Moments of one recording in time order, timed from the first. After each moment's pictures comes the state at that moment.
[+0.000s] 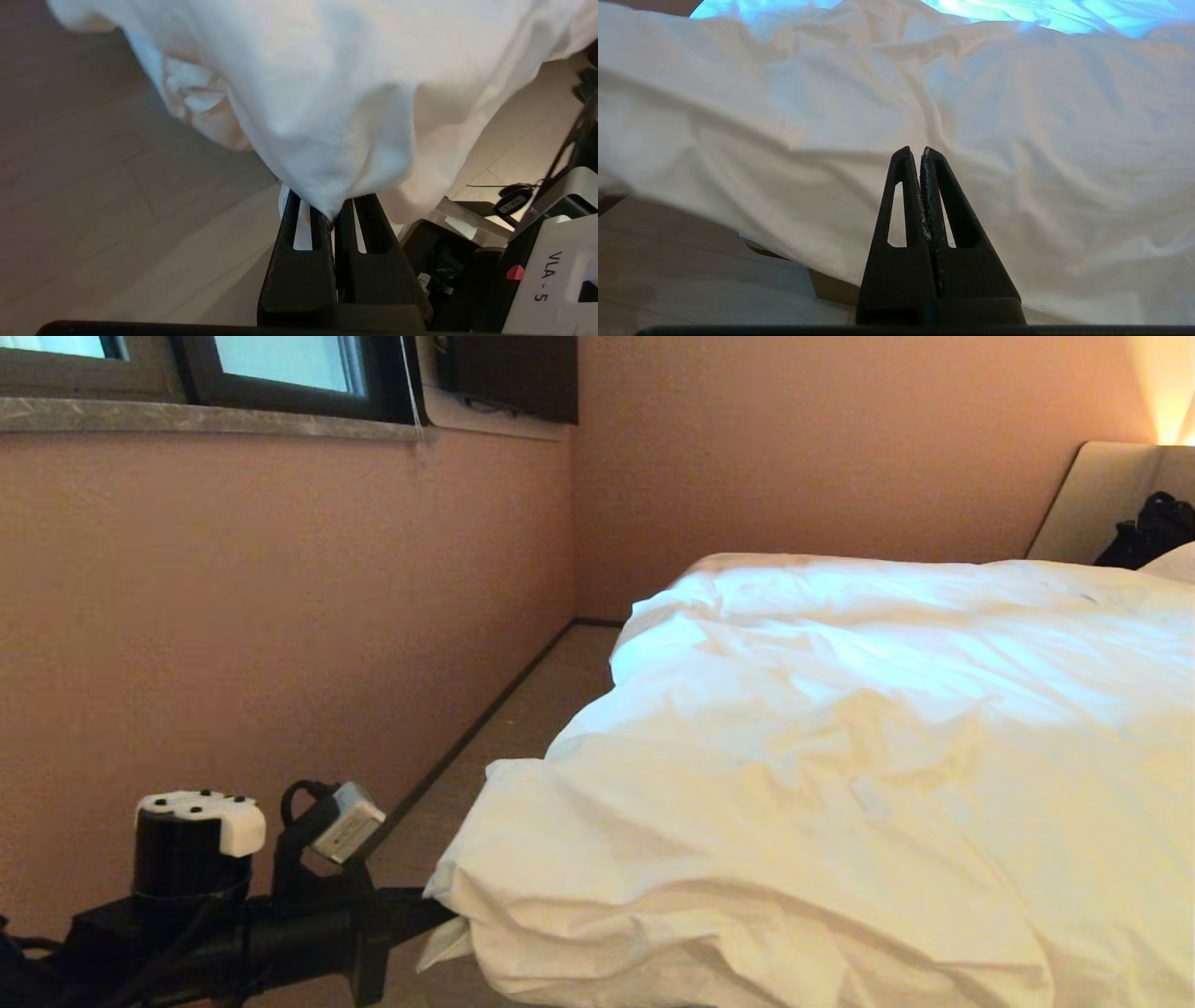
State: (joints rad) left arm -0.19 1.69 -0.23 -0.96 -0.74 0.11; right arm 0.00 0.00 0.00 0.00 0.00 0.00
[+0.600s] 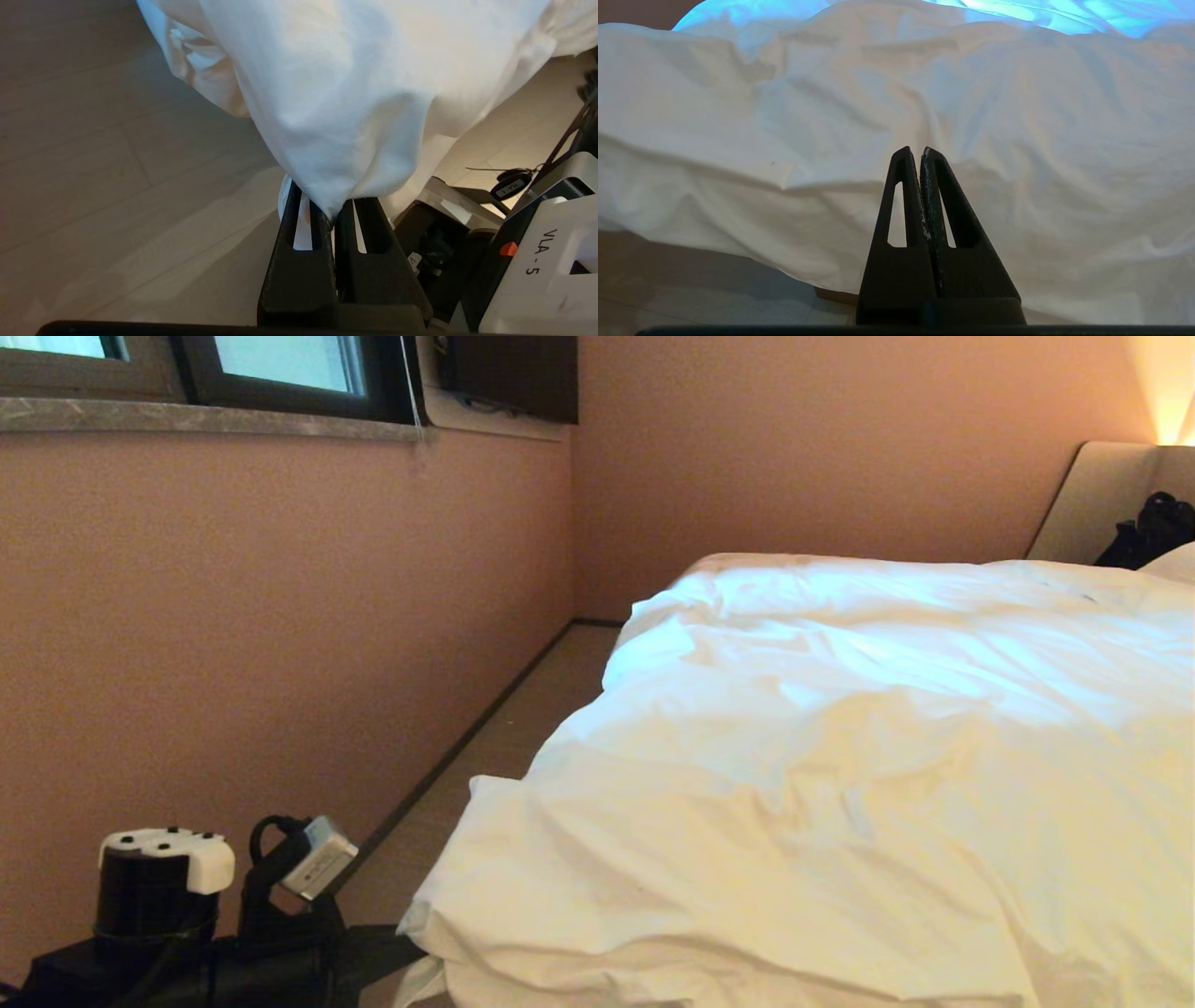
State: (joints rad) left arm -0.14 1.67 -0.12 -0.98 -0.74 0.12; right arm 0.00 0.00 0.00 0.00 0.00 0.00
